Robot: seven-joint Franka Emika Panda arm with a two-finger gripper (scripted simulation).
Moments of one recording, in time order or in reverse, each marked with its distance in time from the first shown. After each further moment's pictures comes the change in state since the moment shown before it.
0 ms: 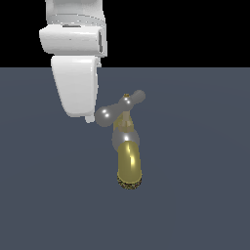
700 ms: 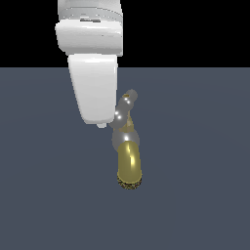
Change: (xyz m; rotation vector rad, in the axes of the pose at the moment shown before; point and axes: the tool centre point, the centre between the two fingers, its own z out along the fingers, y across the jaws) arm 0.024 0.027 0.000 -0.003 0.003 -0.011
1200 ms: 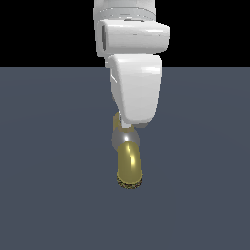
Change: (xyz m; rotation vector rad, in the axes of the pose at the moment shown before) arm 0.046 0.008 0.000 -0.004 0.001 -0.004
